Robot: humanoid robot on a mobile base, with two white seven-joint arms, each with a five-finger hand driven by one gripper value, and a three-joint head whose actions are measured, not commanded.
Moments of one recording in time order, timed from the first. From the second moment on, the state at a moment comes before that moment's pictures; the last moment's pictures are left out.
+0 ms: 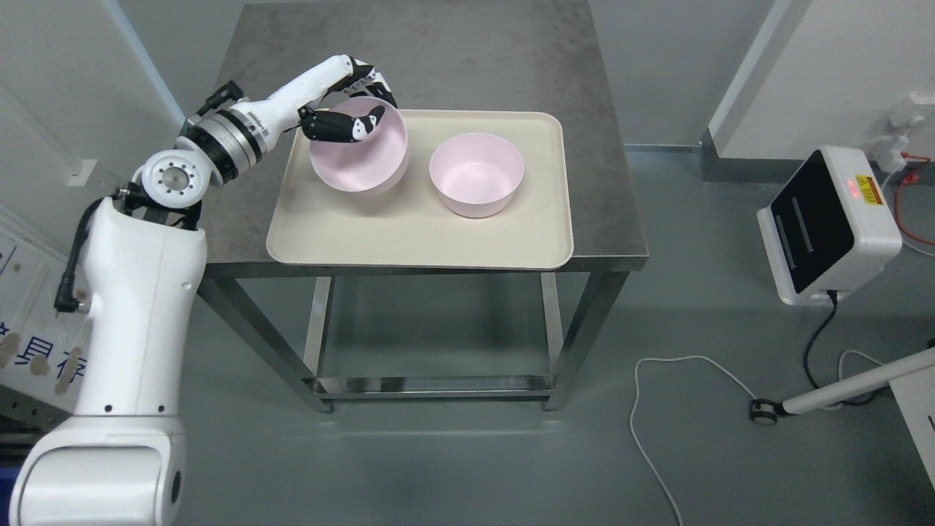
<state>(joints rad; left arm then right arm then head) -0.89 0.16 -0.07 -1.15 -0.43 -0.22 -0.72 0.05 0.00 0.00 -0.05 0.00 -0.19 0.01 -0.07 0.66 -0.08</state>
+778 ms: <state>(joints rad) -1.01 0.04 -0.32 -1.11 -0.46 -0.20 -0.66 0.05 0.00 0.00 -0.05 0.00 -0.19 0.00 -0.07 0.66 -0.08</state>
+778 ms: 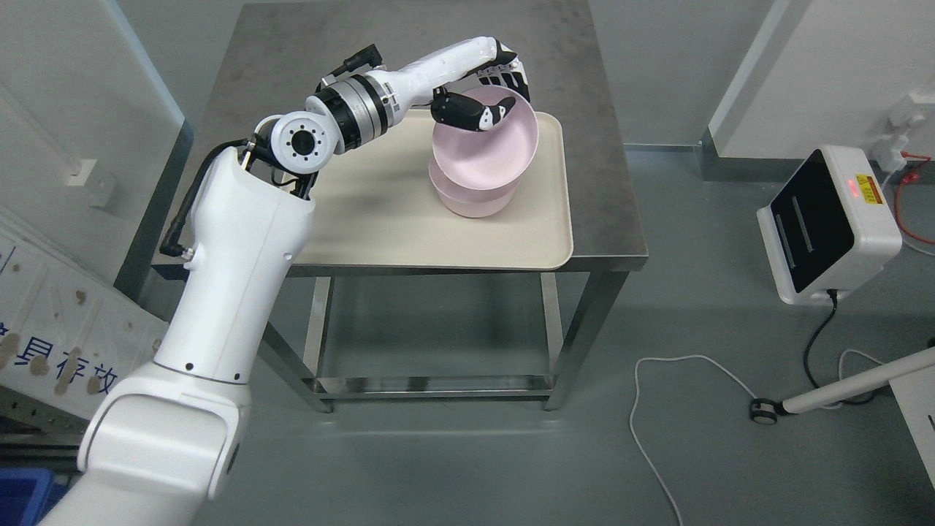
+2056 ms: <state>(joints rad) -1.05 0.05 -0.34 -1.03 -0.53 -0.22 -0.68 0.05 0.00 0.00 -0.05 0.00 -0.19 0.00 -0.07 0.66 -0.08</state>
